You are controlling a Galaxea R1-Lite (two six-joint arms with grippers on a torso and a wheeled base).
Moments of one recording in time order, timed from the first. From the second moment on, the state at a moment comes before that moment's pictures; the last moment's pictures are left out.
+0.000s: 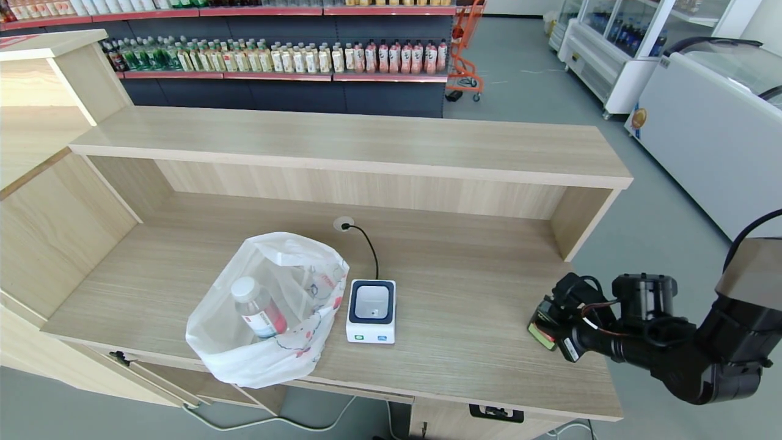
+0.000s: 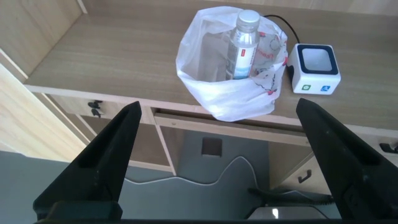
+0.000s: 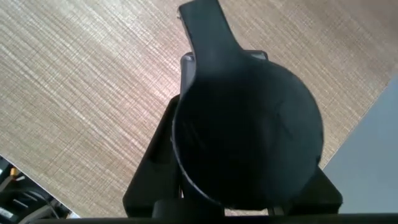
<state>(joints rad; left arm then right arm) 0.00 0.00 0.00 0.00 0.00 0.00 0.07 2.15 -0.54 -1.10 0.26 -0.54</state>
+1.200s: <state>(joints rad) 0.00 0.00 0.00 0.00 0.00 0.00 0.28 1.36 -0.07 -1.41 0.31 -1.12</state>
